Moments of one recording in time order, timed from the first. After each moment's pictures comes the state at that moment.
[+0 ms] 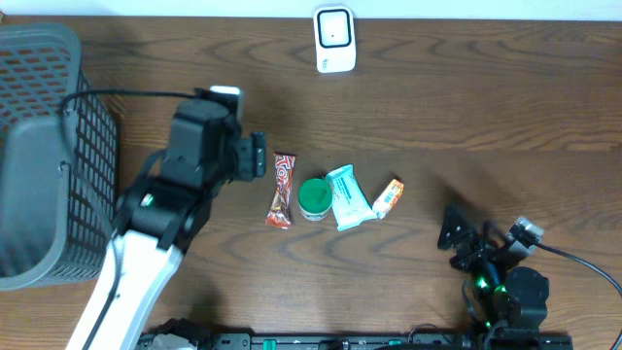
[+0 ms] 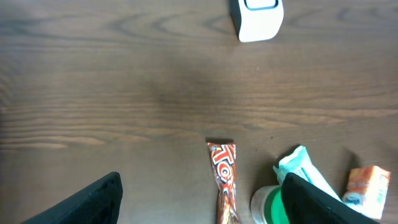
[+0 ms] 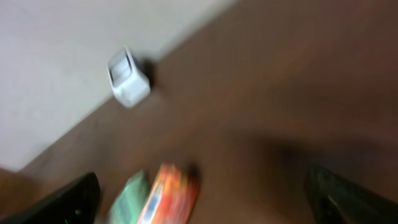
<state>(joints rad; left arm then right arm) -0.32 1.14 1.12 -0.71 -0.06 -0.20 -0.01 0.04 0.15 -0.48 -0.12 0.70</state>
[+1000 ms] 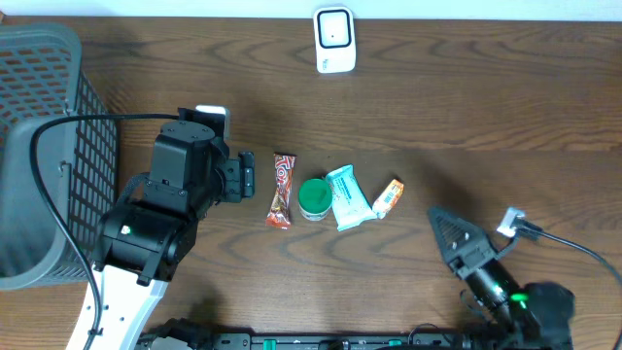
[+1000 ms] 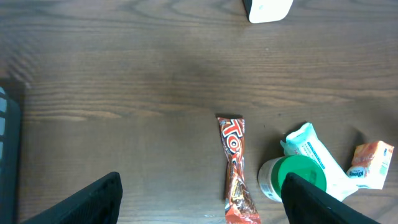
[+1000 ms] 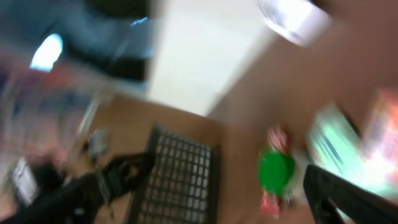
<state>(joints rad) -0.32 1.05 1.12 -0.85 -0.08 -0.20 -0.01 0.09 0.27 -0.39 -0.59 1.36</state>
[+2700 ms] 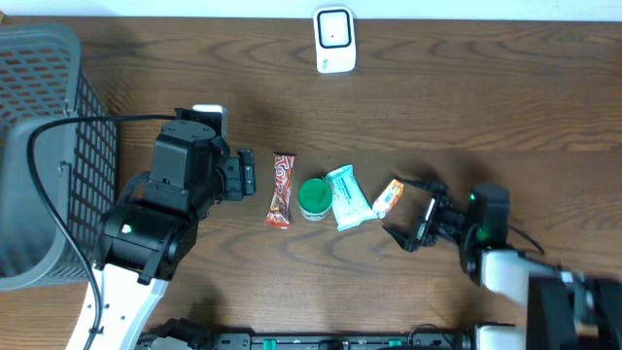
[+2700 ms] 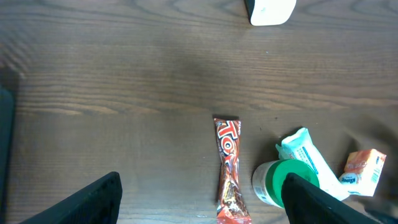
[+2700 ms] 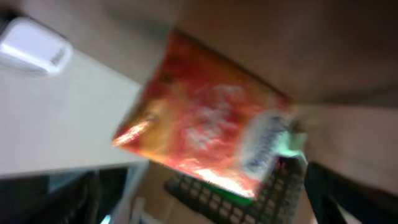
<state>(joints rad) -0.32 1.06 1.12 -0.84 -0.09 -0.26 -0.01 1.54 0.28 0.54 -0.88 2.03</state>
